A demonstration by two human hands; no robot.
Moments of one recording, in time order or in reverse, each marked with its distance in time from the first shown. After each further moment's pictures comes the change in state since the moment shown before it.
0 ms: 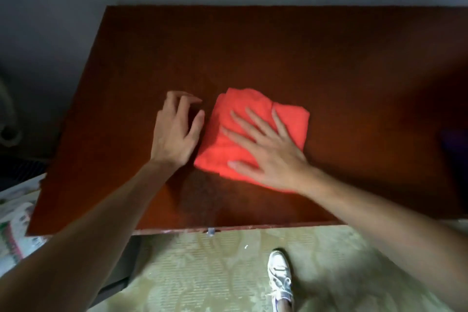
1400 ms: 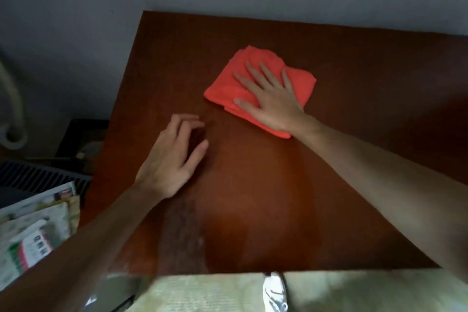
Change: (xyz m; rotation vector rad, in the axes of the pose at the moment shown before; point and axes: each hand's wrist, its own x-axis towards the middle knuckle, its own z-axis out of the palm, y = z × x) left_hand 0.000 -0.098 -0.060 -0.024 -0.182 0.074; right_hand 0.200 0.018 0.008 -0.001 -0.050 0.201
